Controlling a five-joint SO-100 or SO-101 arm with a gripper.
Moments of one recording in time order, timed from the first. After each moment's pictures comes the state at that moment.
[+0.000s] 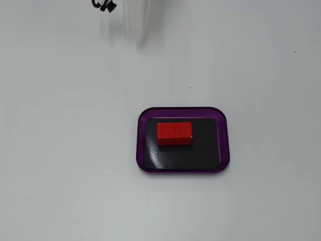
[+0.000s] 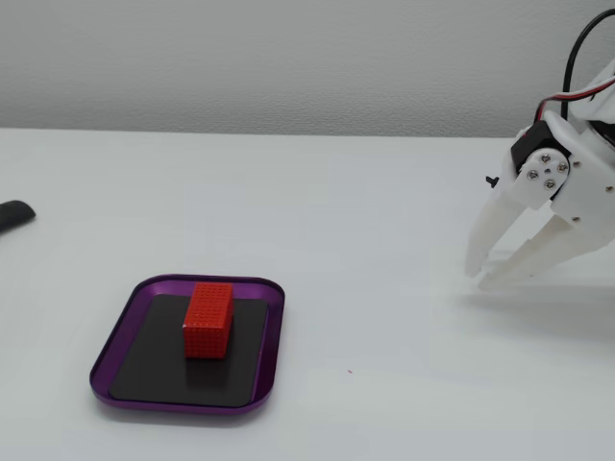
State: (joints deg) arm 15.6 191.9 176.9 68.1 -6.8
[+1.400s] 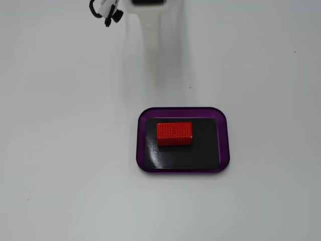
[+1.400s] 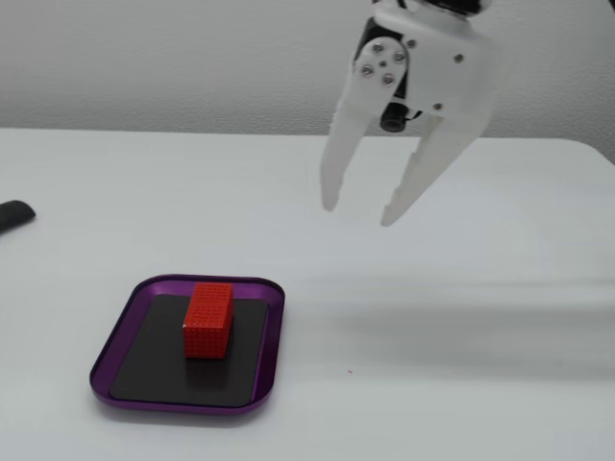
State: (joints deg) arm 4.4 103.6 98.5 71.3 -4.0
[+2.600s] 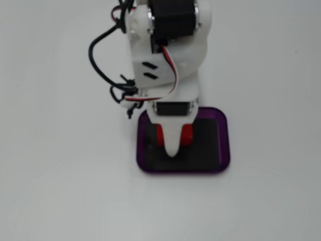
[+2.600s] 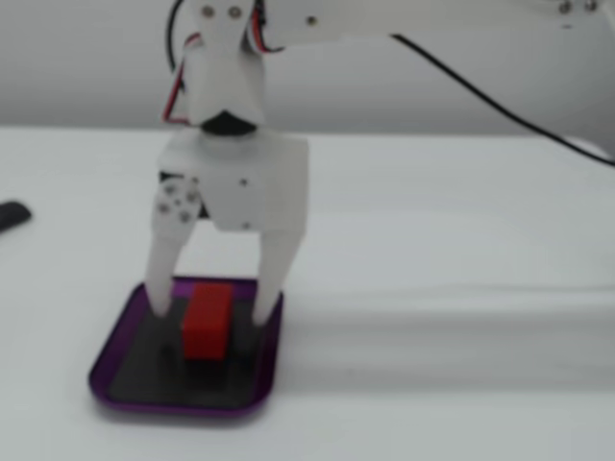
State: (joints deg) arm 0.7 46.9 39.1 85.9 -0.6
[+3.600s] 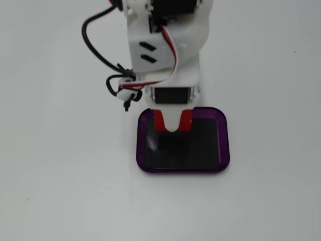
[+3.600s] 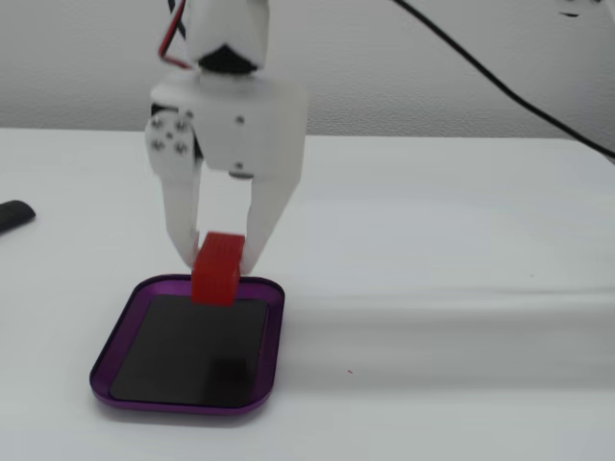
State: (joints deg) arm 1.1 52.7 31.9 91.8 -0.5
